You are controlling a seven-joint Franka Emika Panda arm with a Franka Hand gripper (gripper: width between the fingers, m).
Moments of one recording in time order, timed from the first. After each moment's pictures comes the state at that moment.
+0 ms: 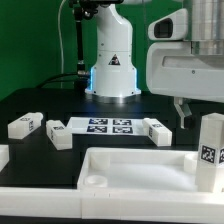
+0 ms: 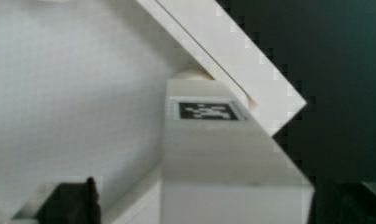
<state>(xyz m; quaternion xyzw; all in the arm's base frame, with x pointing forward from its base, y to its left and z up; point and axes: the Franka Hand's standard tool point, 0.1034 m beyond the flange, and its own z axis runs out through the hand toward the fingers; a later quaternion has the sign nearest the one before) 0.663 0.095 0.108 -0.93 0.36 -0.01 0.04</state>
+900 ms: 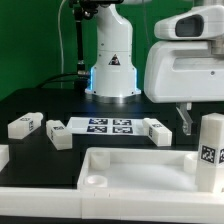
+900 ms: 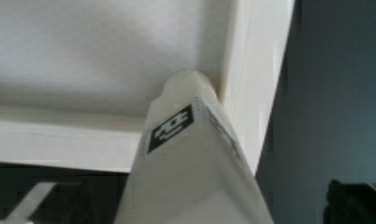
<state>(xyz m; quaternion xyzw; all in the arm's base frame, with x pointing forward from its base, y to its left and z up) 0.662 0.101 0.109 -1.00 -0.06 -0.03 0.01</state>
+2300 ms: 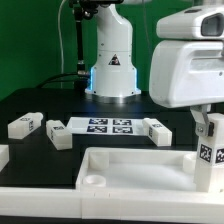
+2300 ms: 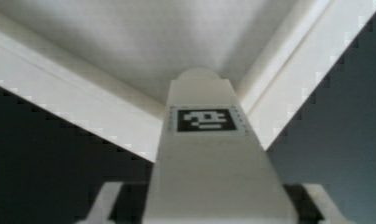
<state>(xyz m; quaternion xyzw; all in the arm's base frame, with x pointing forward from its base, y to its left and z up) 0.663 0.097 0.108 -0.98 -0.19 -0.03 0.00</state>
